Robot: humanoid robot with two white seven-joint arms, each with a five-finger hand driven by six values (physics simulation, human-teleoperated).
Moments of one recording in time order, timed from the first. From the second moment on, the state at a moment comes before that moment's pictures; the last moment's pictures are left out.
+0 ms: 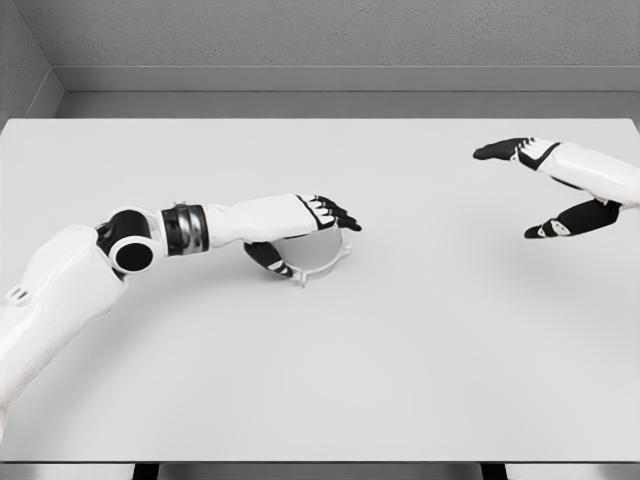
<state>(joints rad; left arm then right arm) -0.69 0.43 -0.80 -1.24 -0.38 -0.61 -0.41 -0.37 -0.90 0.28 -1.51 -0.11 -0.61 0.61</state>
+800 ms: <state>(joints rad) -0.83 0.44 -0.77 -1.10 -0.27 -0.61 -0.45 -0.35 -0.93 0.23 -1.53 -0.12 -0.61 0.61</state>
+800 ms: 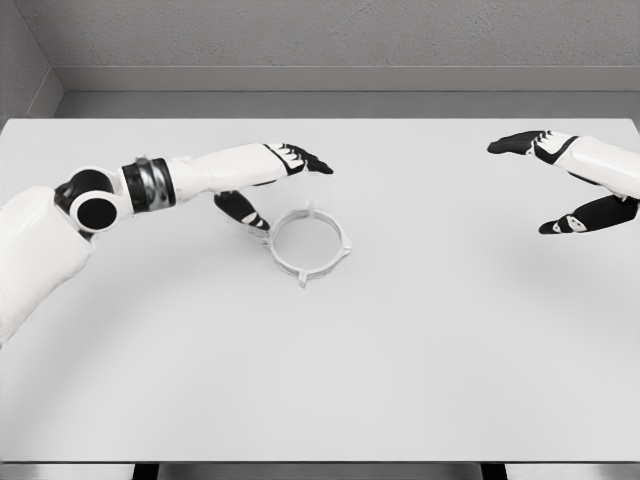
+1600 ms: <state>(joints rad) -0.96 0.12 -0.48 -0.64 -0.55 -0.61 -0.60 -0.34 -0.93 0.22 -1.57 -0.12 -0.61 0.61</state>
